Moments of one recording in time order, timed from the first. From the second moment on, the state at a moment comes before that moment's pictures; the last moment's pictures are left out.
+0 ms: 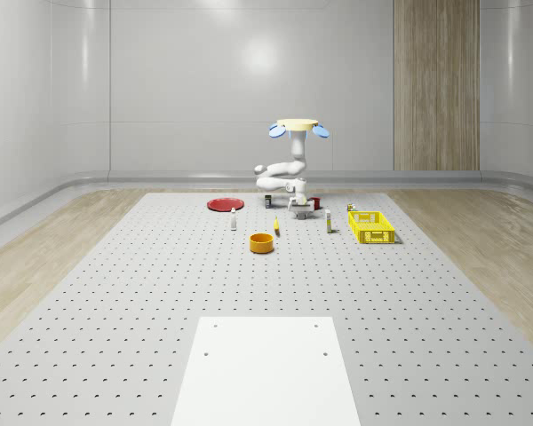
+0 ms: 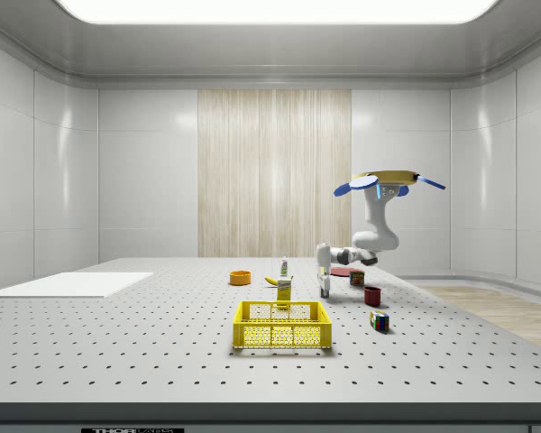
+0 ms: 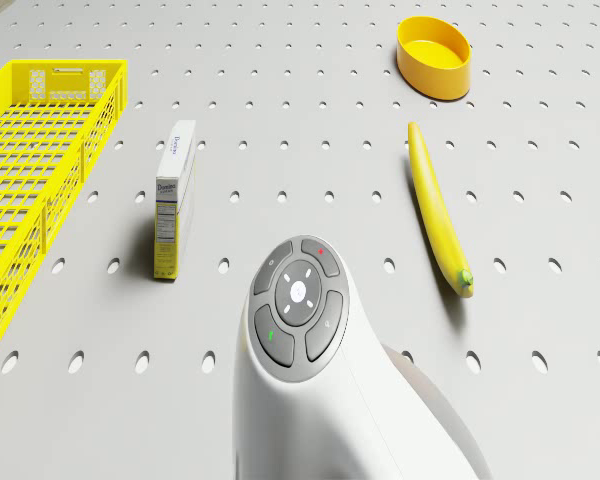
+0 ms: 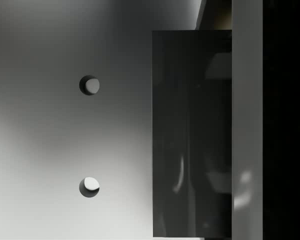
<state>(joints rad) -1.11 -1.34 1.18 -2.85 -2.01 1.46 1.63</state>
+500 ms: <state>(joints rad) -1.12 -1.35 1.27 -2.87 -1.92 1.44 1.64</state>
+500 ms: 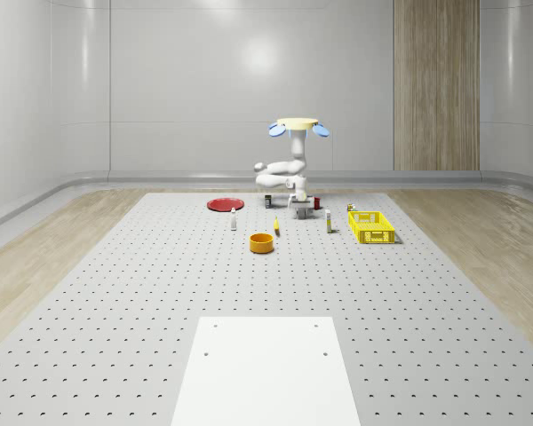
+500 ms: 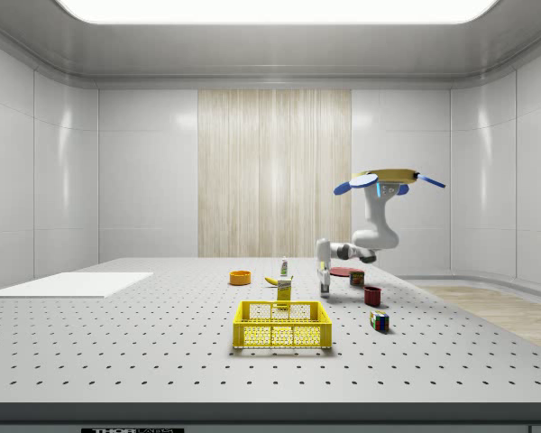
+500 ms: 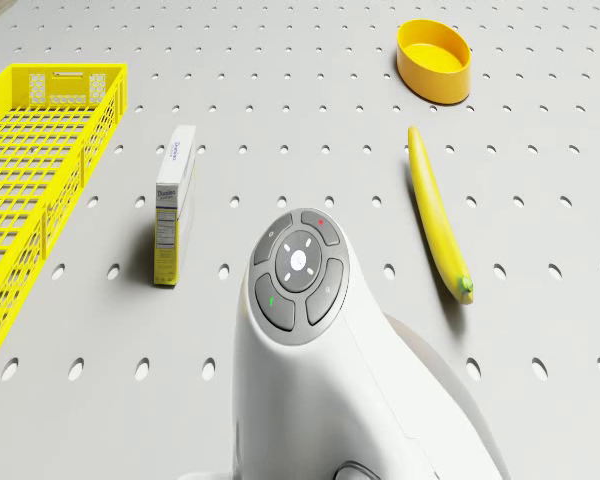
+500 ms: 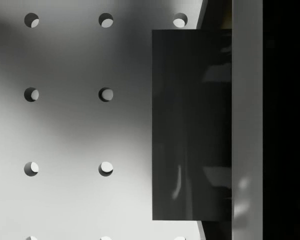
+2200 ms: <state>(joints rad) -1.15 -1.43 1.35 -2.87 -1.82 1.49 1.67</state>
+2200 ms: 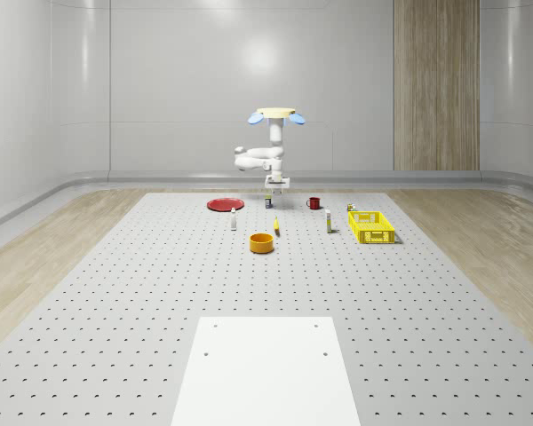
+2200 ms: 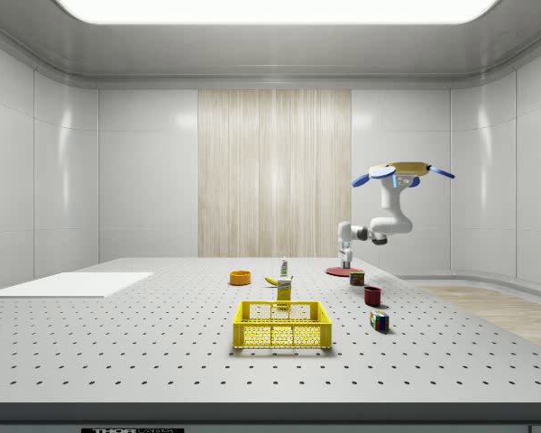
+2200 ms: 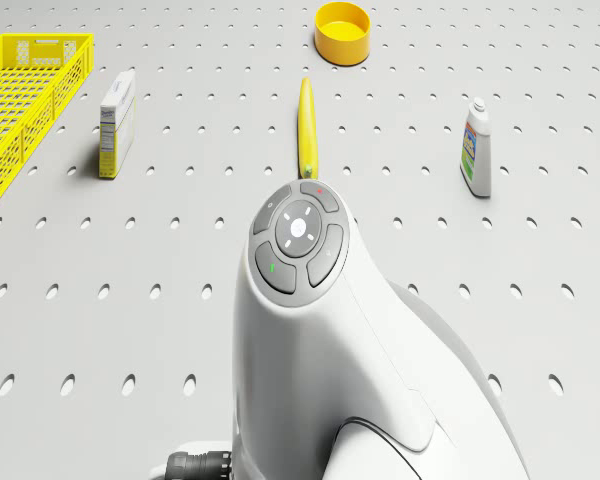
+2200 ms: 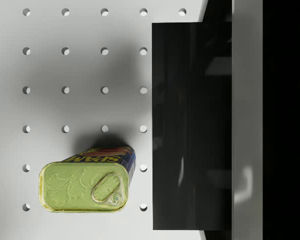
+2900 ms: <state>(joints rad) -1.16 -1.46 1.36 -2.87 -1.81 1.52 1.68</state>
